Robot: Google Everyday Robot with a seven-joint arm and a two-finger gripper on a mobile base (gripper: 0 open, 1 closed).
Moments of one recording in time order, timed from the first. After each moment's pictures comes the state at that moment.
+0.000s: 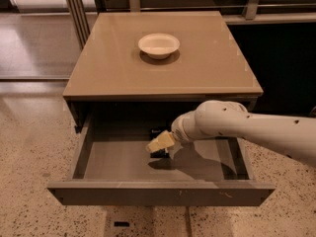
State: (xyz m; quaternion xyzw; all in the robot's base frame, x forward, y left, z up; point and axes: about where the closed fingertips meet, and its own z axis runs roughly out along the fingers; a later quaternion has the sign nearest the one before) arm 0.589 -0.039 0.642 -0.35 0.87 0.15 0.30
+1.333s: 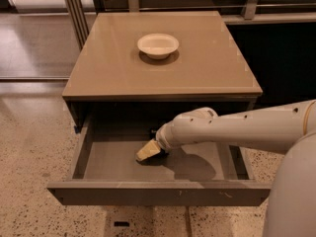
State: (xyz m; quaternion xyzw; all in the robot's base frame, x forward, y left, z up) arm 0.599 -0.001 0.582 -0.36 0.88 0.12 0.27
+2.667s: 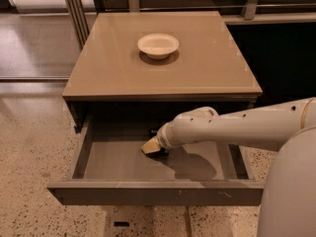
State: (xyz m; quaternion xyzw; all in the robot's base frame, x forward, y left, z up) arm 0.598 -0.007 0.573 -0.34 0.90 0.12 0.26
